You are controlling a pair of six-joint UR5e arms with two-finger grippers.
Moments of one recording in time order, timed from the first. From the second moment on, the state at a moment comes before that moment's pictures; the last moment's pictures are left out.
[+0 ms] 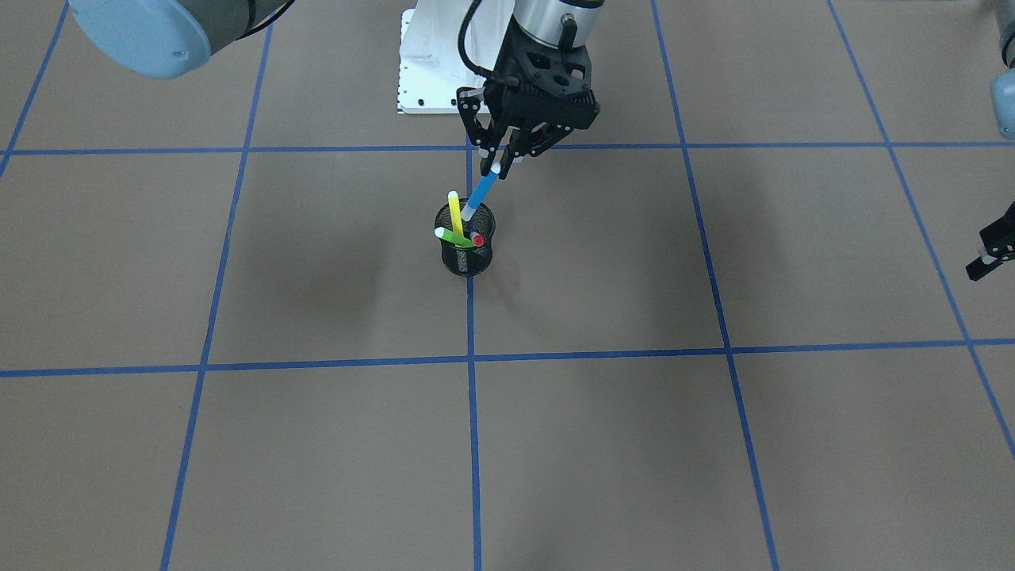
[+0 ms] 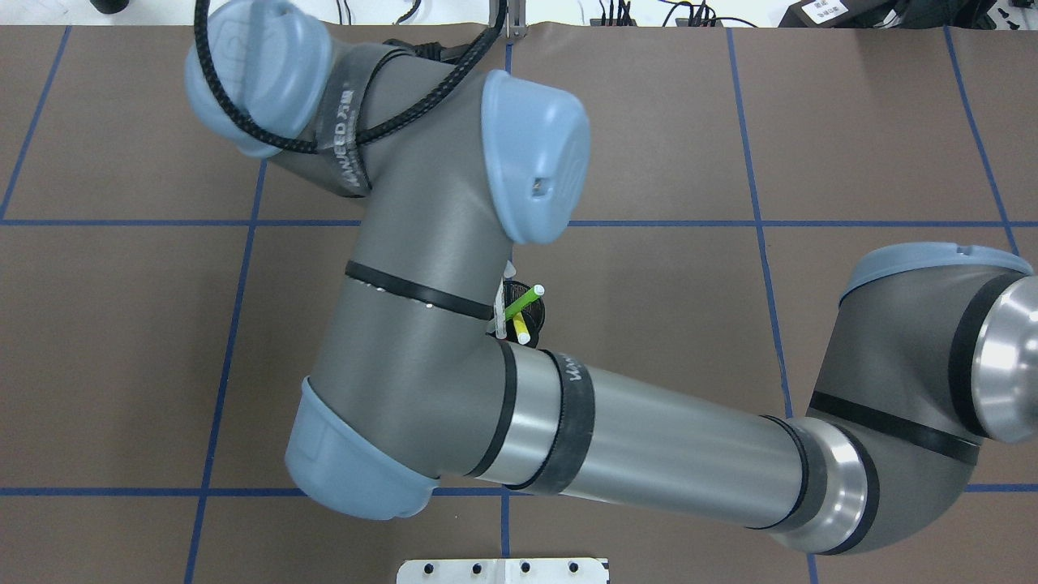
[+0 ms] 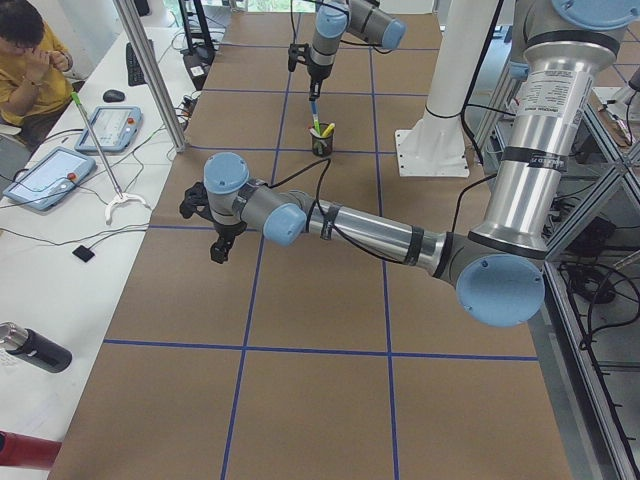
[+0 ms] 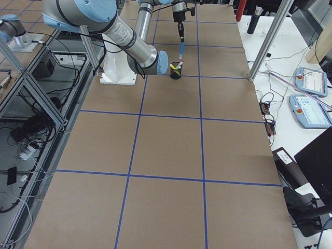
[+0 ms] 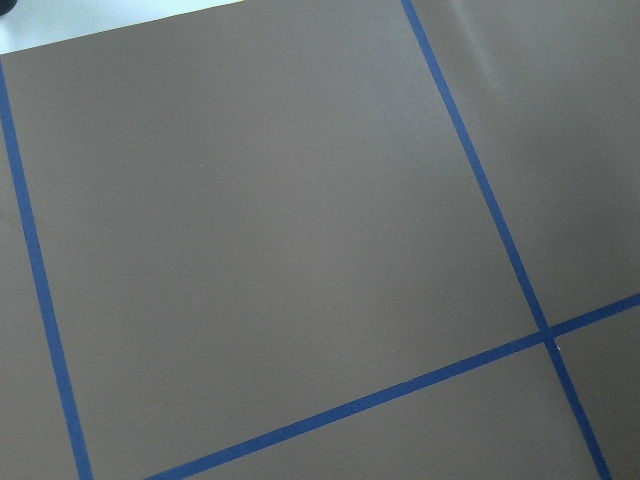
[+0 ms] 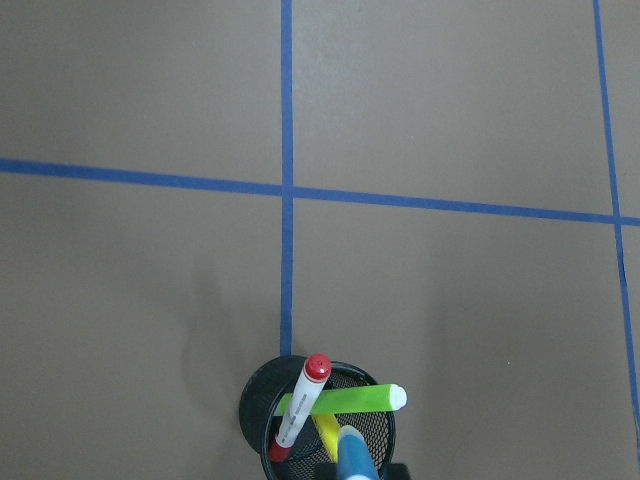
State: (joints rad) left arm -1.41 -1.78 -1.61 -1.87 -2.43 -0.19; right arm 0.50 -0.36 1.62 -2.28 1.58 1.17
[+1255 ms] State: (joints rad) left arm -1.40 -1.78 -1.60 -1.87 -2.43 -0.20; right arm 0.65 -0.76 1.37 -1.31 1.20 1.02
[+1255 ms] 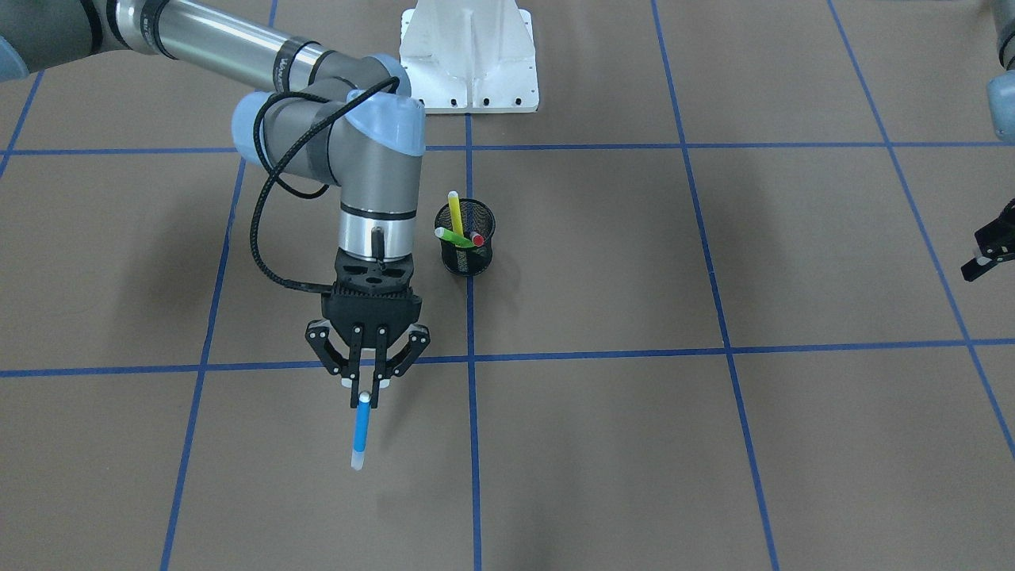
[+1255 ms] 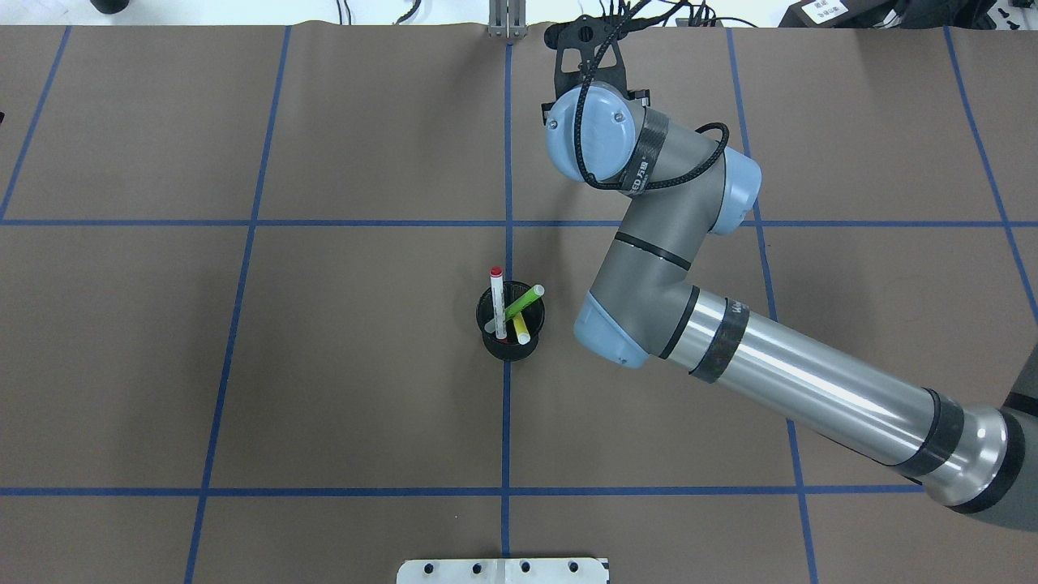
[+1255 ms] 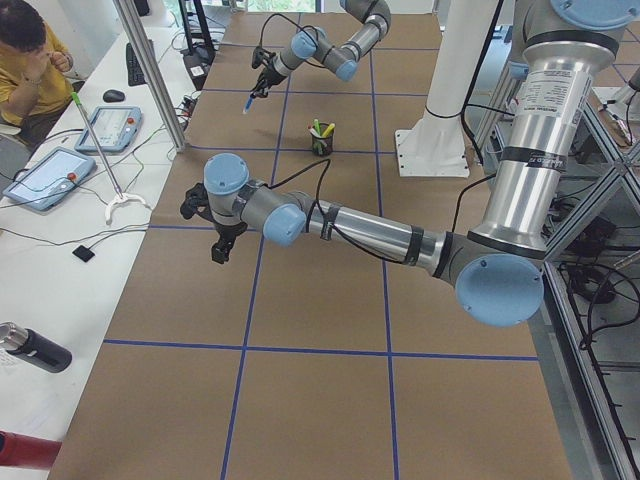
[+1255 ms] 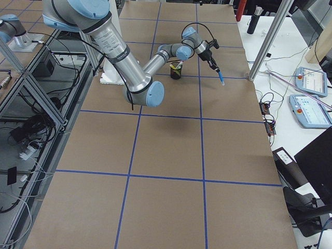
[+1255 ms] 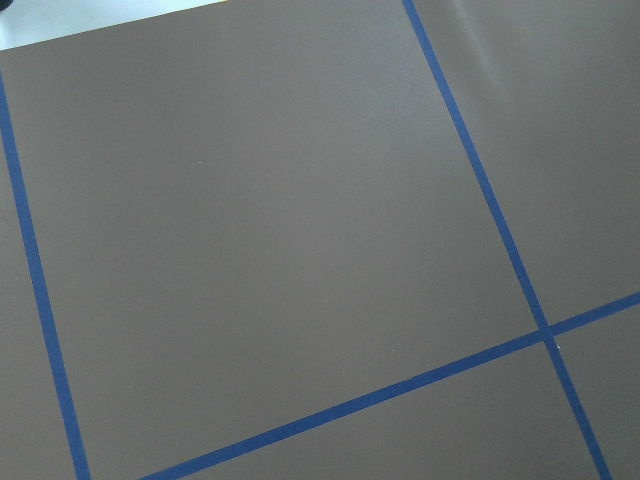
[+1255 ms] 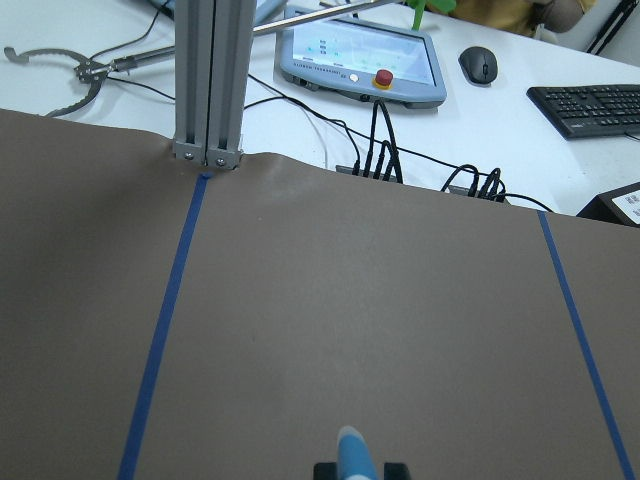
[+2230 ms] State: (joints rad) left arm -1.39 -1.79 -1.60 -1.87 -2.43 -0.20; right arm 0.62 -0.85 1.17 -0.89 1.06 1.03
